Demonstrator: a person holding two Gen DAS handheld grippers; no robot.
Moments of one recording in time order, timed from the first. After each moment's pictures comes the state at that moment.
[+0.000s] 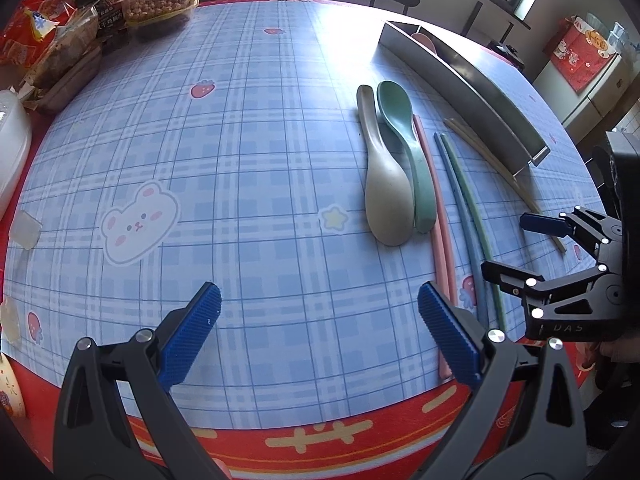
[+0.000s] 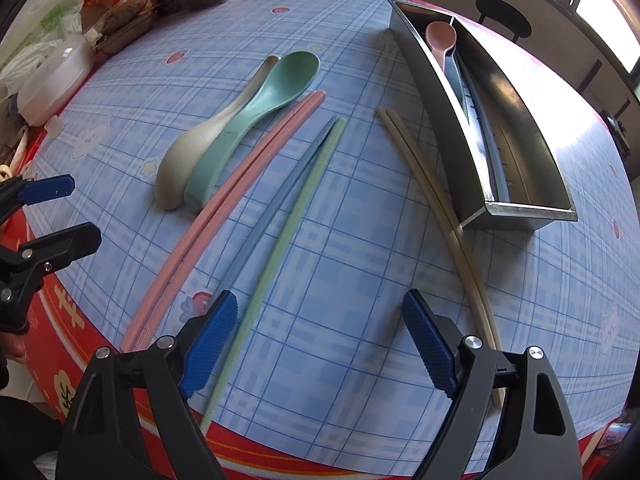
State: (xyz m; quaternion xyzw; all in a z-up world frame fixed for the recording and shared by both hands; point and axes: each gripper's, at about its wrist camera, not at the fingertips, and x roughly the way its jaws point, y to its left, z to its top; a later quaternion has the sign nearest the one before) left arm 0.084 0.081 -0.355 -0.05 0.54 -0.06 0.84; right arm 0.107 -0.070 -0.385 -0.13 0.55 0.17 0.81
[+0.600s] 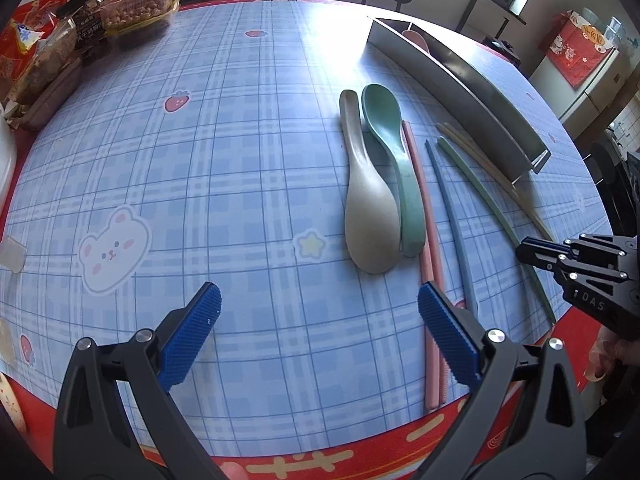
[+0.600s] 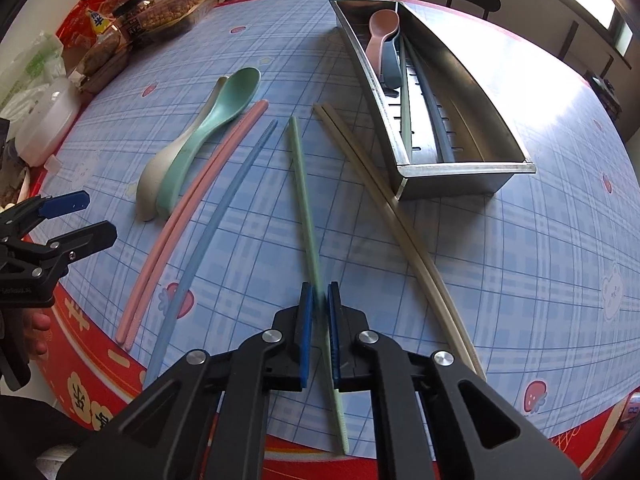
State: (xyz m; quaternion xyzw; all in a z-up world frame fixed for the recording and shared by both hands) left arm 0.110 0.063 -0.359 -0.04 0.54 -0.07 0.84; right arm 0.110 -0.119 -0.376 -0.06 0.55 0.16 0.82
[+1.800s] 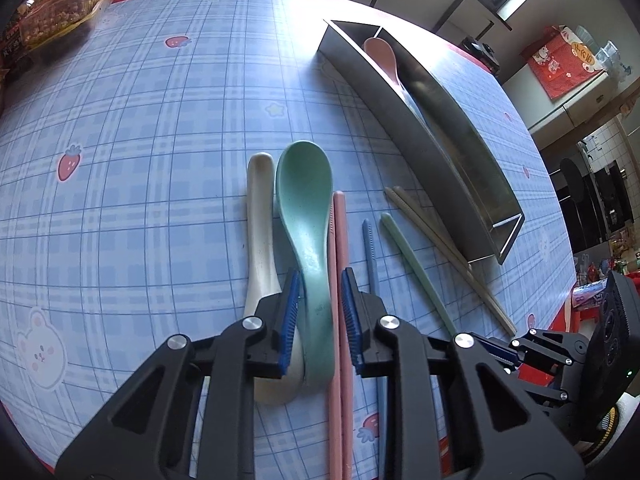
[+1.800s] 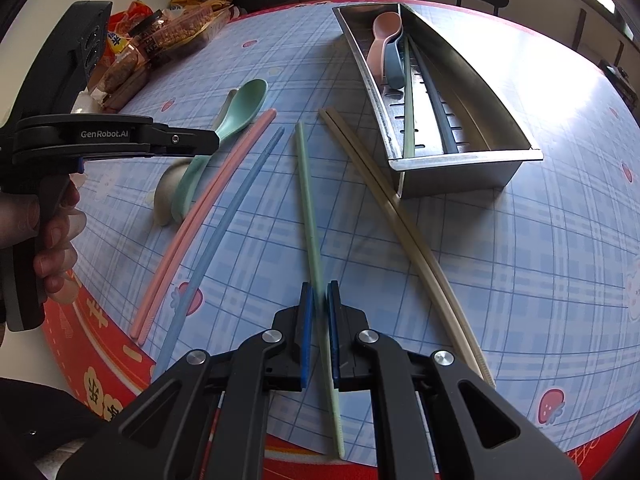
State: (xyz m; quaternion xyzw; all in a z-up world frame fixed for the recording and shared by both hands) left arm 0.200 0.020 -0.359 -0.10 0.57 -0.13 0.80; right arm 0.104 -0.158 -0.374 -0.02 0.54 0.21 0.82
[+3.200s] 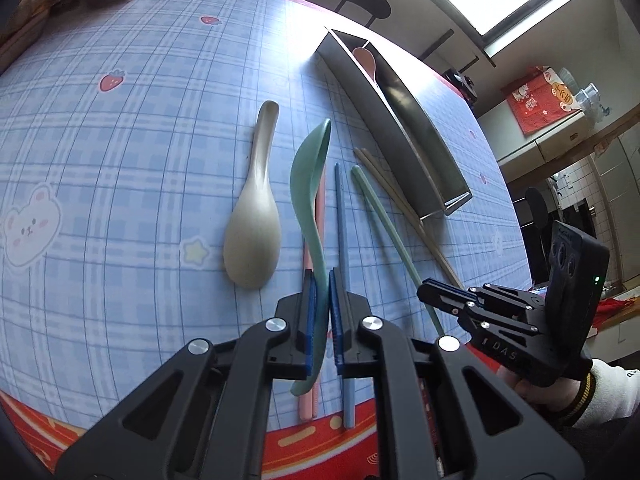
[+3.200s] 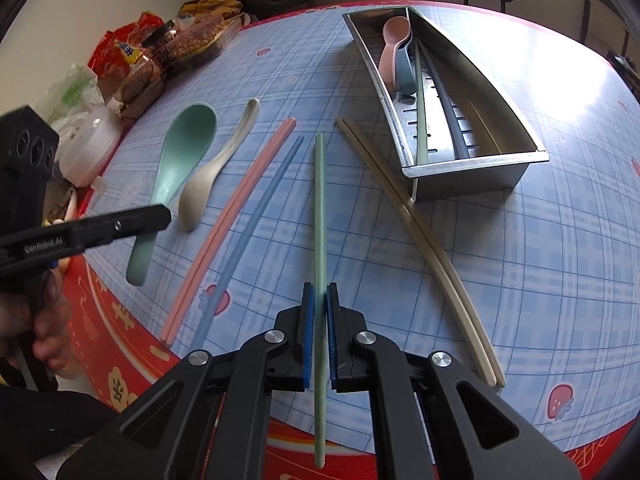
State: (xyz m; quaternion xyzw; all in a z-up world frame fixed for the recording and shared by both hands) left arm 0.110 0.049 -0.344 -0.20 0.54 -0.15 0.81; right arm 0.109 -0.151 -0.364 0.03 0.54 0.24 0.81
